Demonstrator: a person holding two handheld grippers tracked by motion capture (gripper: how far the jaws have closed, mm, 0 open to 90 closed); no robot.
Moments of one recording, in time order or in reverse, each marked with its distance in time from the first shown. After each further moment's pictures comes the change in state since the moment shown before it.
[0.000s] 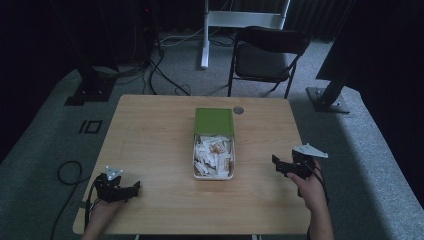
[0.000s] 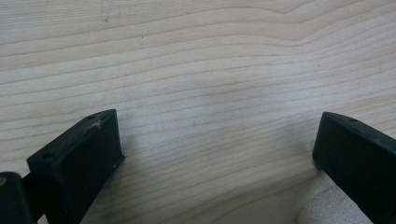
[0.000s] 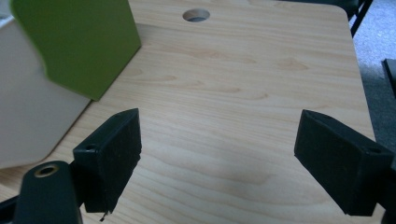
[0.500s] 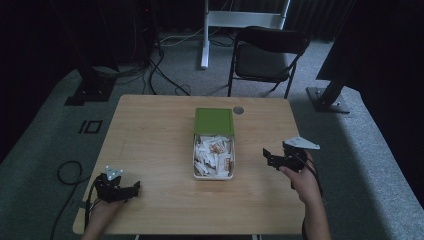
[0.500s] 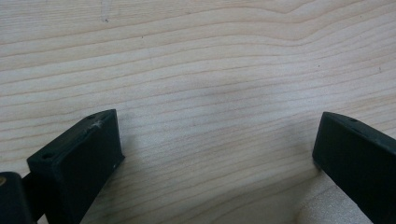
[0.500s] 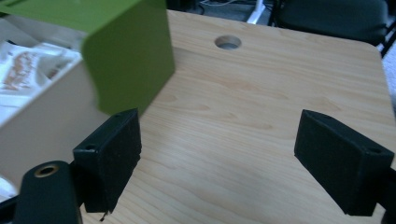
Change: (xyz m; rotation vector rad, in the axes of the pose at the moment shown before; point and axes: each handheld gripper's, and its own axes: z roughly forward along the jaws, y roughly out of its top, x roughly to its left) left arm 0.000 0.000 0.000 0.000 0.000 0.000; right arm 0.026 0.030 0.003 -0.033 0.069 -0.070
